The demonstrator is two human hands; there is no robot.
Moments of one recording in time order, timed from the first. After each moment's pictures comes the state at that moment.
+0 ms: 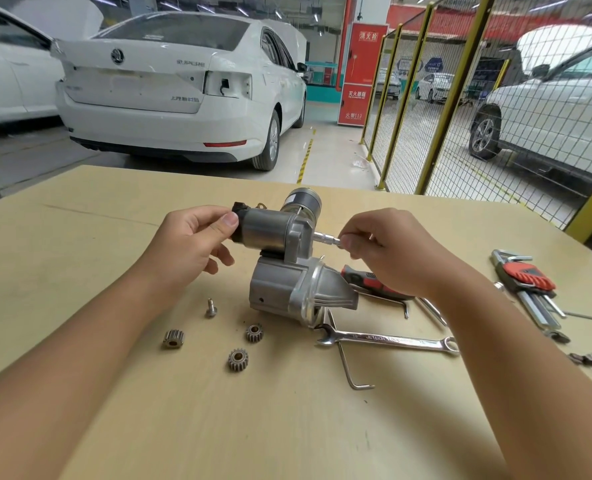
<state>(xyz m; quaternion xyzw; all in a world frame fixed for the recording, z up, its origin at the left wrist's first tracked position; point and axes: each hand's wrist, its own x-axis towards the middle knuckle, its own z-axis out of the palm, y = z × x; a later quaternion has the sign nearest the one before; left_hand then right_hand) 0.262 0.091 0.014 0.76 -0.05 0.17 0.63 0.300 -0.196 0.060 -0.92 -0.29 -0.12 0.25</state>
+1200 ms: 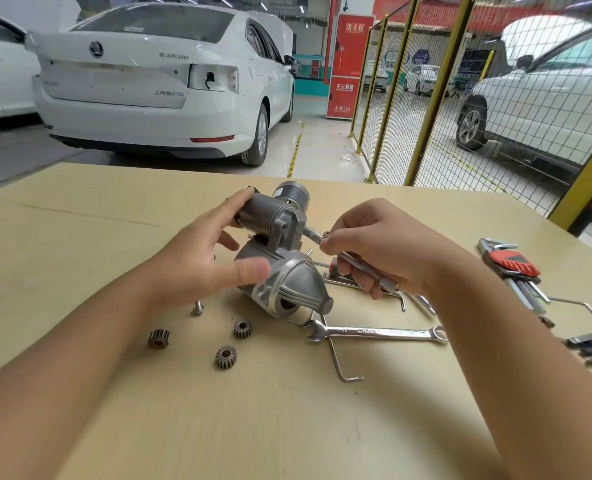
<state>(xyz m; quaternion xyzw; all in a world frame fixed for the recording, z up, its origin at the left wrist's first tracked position) 0.250 0.072 0.024 0.88 -0.16 0.09 0.44 0.283 -0.190 0.072 -0.83 -0.17 0.14 0.51</state>
